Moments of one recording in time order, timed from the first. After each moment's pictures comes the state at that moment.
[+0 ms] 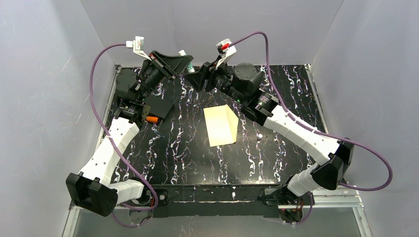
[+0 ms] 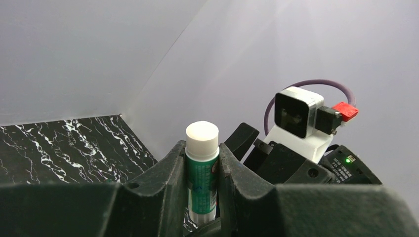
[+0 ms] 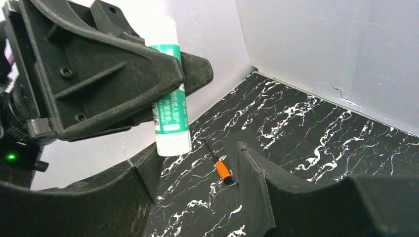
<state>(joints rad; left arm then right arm) -0.33 1.19 1.20 0.38 0.43 -0.93 0.90 1.47 1.52 0.05 -0.03 0.34</state>
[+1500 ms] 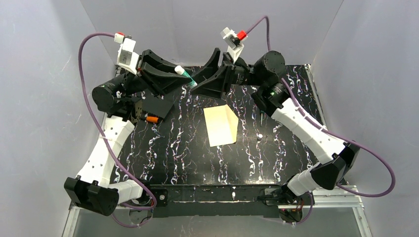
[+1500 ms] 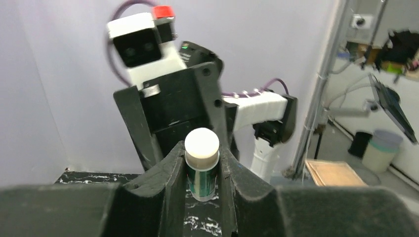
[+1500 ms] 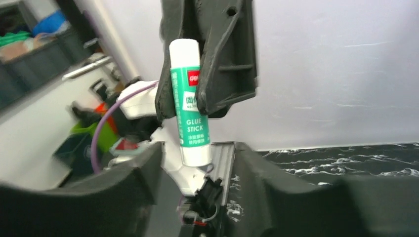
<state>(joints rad) -0.28 1.21 1.34 0.94 1.09 -1.04 0.76 1.48 1.61 0.39 -0.99 0.73</state>
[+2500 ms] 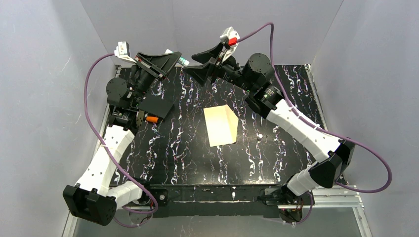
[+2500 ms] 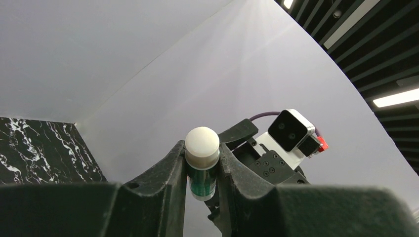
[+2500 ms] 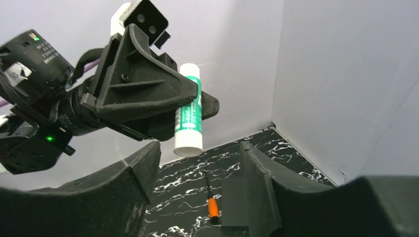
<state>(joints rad) -0.28 1.10 1.14 0.44 0.36 -1.24 0.81 1.49 1.59 0.22 -0.37 0.20</state>
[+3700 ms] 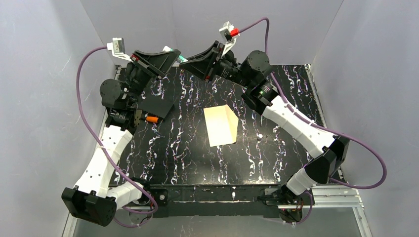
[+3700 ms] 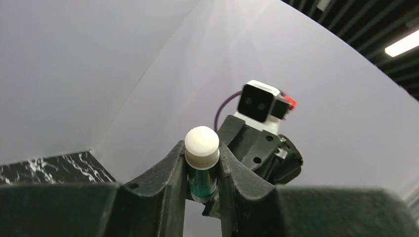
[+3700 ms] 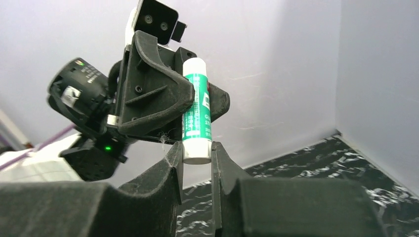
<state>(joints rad) -0.27 1.10 1.17 0.48 0.42 -1.11 0.81 1.55 1.65 0.29 -0.48 0.43</state>
